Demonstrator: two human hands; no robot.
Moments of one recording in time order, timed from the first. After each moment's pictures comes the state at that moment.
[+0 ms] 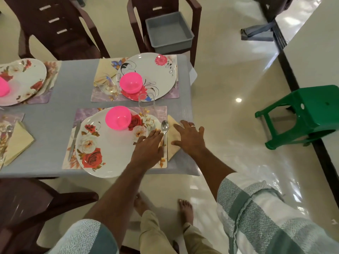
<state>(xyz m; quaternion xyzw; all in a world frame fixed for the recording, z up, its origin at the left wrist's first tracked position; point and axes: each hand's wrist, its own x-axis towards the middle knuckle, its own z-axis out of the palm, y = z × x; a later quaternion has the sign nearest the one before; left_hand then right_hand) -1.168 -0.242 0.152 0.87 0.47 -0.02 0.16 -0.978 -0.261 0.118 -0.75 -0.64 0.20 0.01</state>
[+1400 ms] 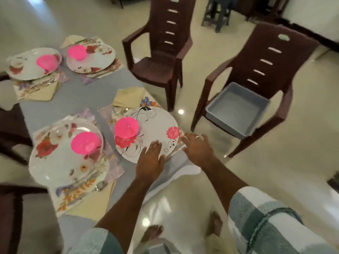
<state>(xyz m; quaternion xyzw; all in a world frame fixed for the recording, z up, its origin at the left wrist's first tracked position) -0.892 0.015 0.146 0.51 0.83 0.18 0.15 -0.745 0.174 0.167 -0.32 -0.94 0.06 -0.05</state>
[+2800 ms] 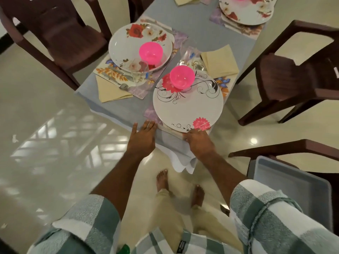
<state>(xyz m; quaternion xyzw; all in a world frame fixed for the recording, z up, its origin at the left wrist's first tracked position) -0.758 0.042 0.101 0.03 0.99 0.08 0.14 -0.804 0.291 0.081 0.24 -0.96 0.08 -0.13</state>
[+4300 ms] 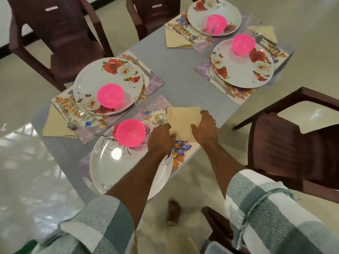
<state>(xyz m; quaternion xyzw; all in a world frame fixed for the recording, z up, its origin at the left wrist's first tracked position) -1.083 0.282 0.127 -0.28 0.90 0.32 0.08 -1.191 0.420 0.101 0.07 -0.96 0.23 -0.13</state>
